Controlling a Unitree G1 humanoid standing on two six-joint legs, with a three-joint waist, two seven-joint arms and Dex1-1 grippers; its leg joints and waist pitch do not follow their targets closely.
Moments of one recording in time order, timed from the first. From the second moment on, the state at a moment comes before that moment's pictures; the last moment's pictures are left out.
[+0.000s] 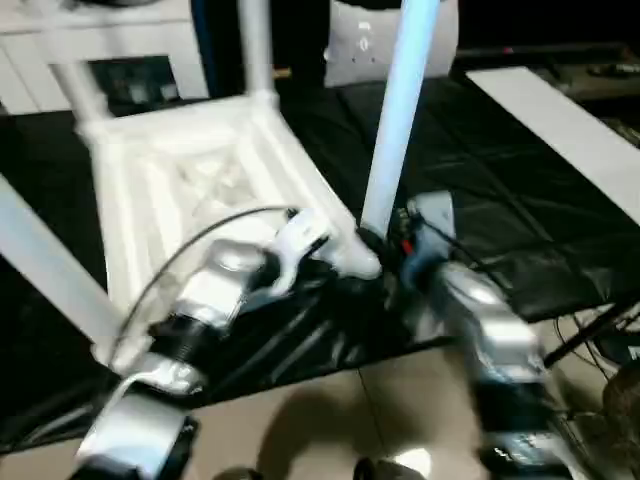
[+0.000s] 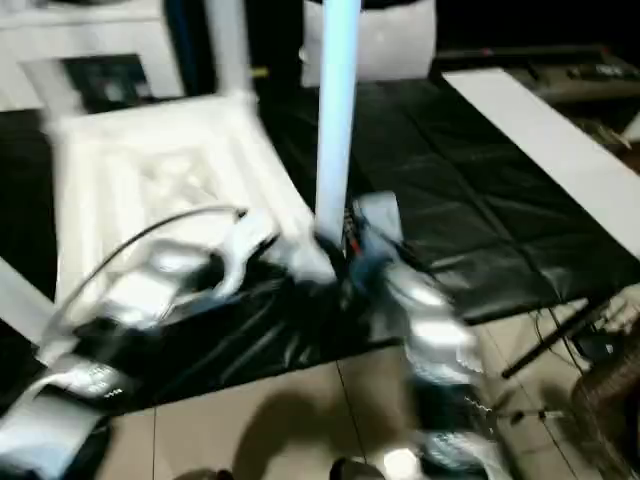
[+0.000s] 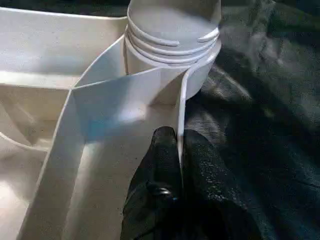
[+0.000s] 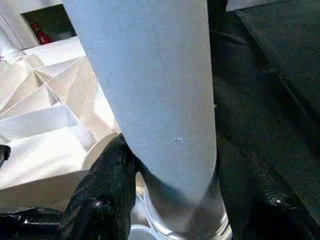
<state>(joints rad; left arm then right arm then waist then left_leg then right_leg) -0.69 0.13 -0.20 0.55 0.12 0.45 -0.82 -0.44 0.06 -0.08 0.20 0.09 0.43 0.33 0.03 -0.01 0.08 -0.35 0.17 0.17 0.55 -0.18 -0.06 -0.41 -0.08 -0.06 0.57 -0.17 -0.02</state>
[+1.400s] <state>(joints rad) -0.60 0.45 -0.38 0.49 0.03 0.02 -1.50 -0.47 -0.46 0.21 0.34 0.25 0.15 1.53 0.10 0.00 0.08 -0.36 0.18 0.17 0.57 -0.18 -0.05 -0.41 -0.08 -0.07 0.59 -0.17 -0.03</state>
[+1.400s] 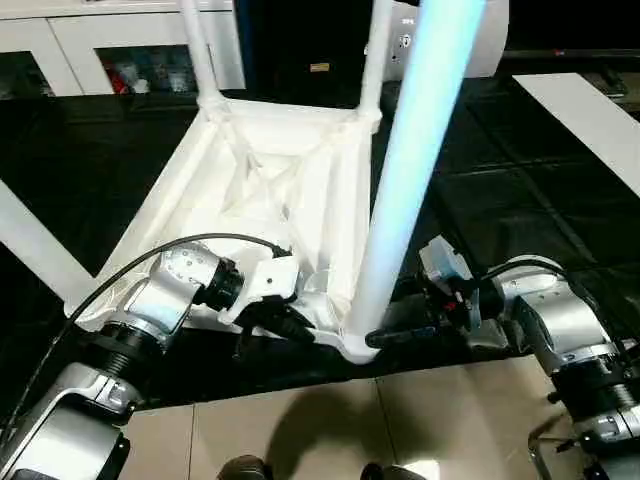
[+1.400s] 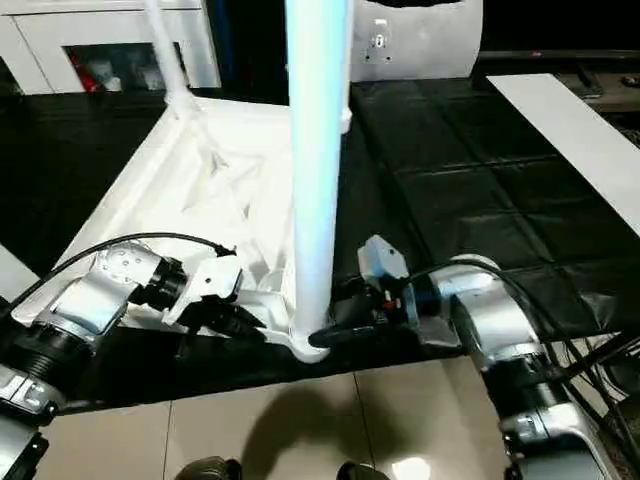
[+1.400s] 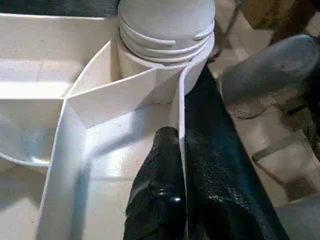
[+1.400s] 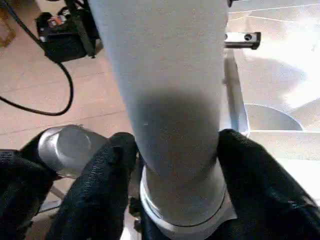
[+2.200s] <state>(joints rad) -0.60 0.42 -0.37 0.46 0.05 0.17 -1.45 -0.33 -0.41 0.15 0.15 0.27 0.37 1.31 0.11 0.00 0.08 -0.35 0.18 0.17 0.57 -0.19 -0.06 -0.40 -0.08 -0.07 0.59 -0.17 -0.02</state>
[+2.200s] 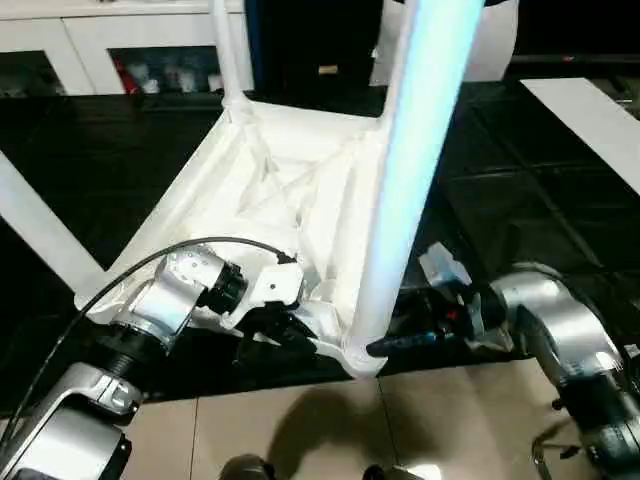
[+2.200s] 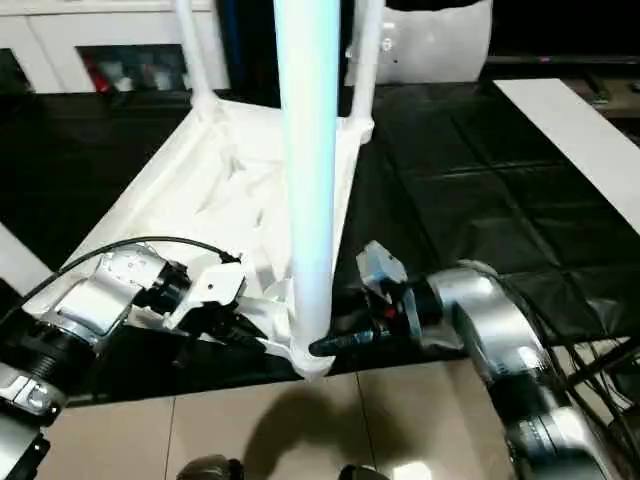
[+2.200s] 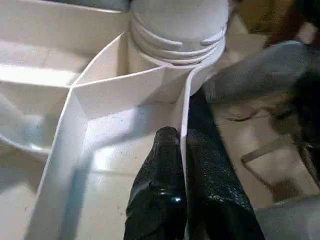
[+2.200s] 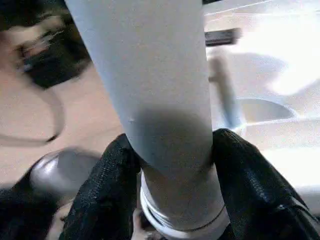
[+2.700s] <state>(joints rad) -0.66 0.17 -0.21 0.55 0.12 0.44 -0.92 -0.36 0.00 -0.05 0.12 0.09 0.52 0.45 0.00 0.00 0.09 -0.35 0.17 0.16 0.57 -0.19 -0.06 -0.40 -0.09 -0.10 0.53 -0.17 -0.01</state>
